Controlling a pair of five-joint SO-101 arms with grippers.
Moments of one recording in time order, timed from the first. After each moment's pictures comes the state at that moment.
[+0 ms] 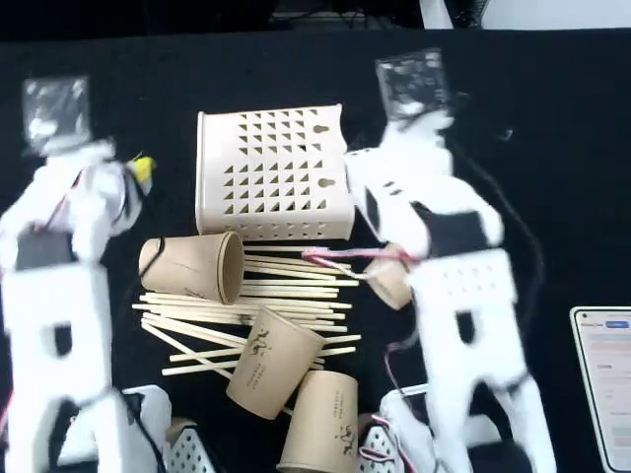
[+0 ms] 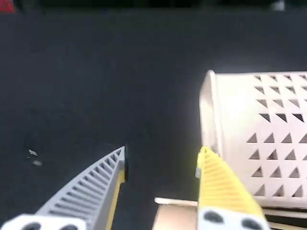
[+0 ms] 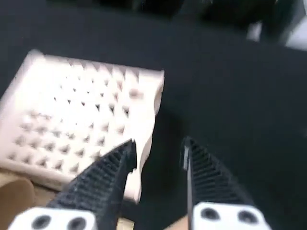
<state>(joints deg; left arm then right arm) -15.4 -38.5 29.6 54.8 -7.5 -10.1 -30.5 29.1 51.1 5.3</state>
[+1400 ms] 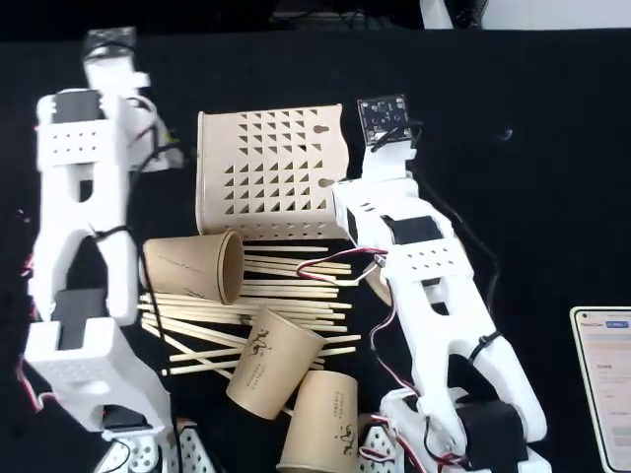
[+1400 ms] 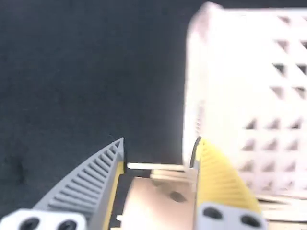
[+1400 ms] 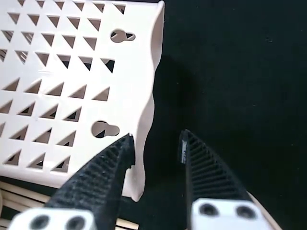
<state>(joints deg) -10.4 10.7 -19.4 83.0 -4.0 -10.1 -22.3 46.5 30.6 1.4</state>
